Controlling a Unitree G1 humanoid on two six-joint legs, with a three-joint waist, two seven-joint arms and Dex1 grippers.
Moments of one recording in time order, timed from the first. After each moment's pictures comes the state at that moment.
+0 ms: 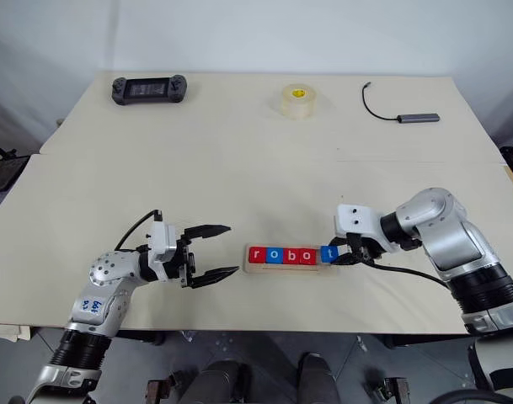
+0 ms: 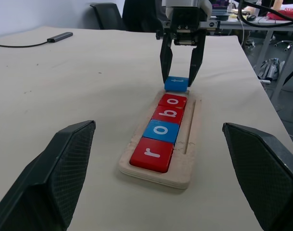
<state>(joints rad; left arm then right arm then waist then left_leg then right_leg) -0.27 0.45 -0.04 0.03 -0.39 -0.03 -1.06 -0.64 -0.89 0.30 0.08 0.05 0.33 1.45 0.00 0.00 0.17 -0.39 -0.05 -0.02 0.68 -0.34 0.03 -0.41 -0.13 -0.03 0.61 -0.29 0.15</state>
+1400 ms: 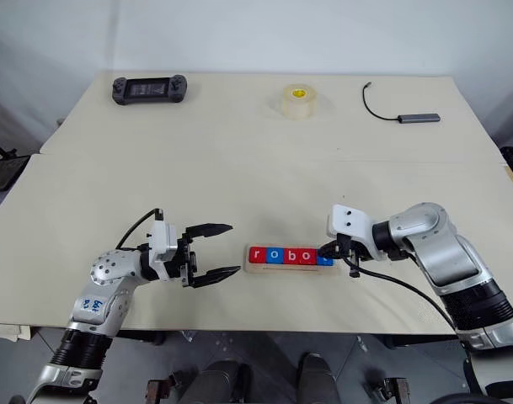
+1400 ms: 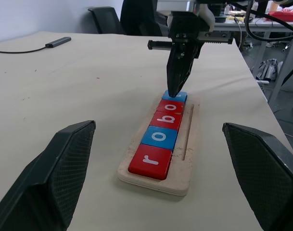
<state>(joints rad) -0.27 0.44 -0.04 0.02 -0.39 -0.03 -1.07 -0.54 -0.86 0.24 -0.03 0.13 0.45 1.30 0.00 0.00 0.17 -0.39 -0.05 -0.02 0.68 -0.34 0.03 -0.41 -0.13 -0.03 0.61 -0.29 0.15</state>
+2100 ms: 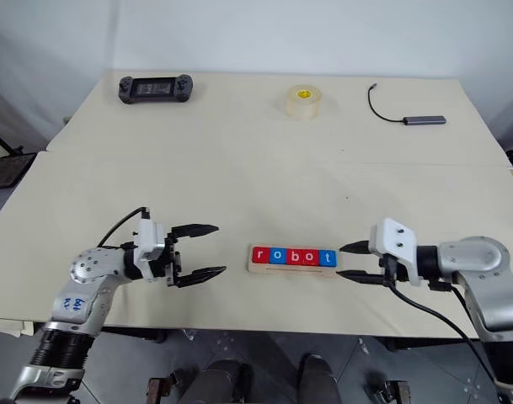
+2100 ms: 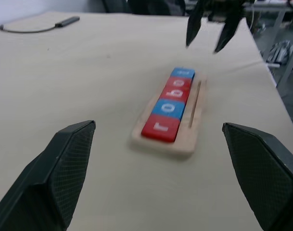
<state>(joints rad) -0.23 0.57 0.02 0.02 -0.40 0.00 -1.09 -0.09 -0.89 -0.19 -0.17 0.36 0.17 1.31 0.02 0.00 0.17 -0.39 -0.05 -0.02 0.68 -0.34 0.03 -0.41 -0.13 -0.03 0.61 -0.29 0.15</state>
